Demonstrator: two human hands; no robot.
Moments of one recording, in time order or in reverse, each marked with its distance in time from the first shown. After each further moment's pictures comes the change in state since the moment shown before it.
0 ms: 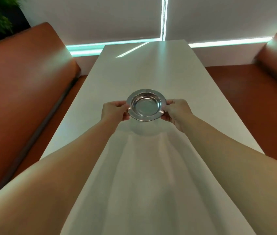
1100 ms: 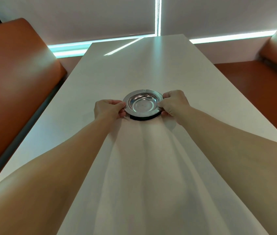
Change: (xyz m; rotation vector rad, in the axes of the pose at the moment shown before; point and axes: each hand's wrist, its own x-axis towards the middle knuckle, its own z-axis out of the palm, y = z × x) left_hand 0.118 -0.032 0.042 -0.052 0.064 -0.032; right_hand 0.111 0.007 0.015 -0.306 0.135 -0.042
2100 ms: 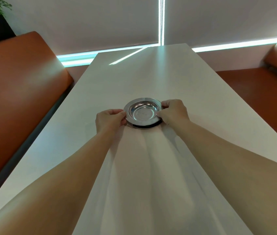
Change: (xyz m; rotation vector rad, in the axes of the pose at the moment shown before) left_hand -0.011 -0.008 -0.006 -0.032 0.072 0.059; right_hand -0.016 0.000 0.005 -0.099 0.073 -0.156
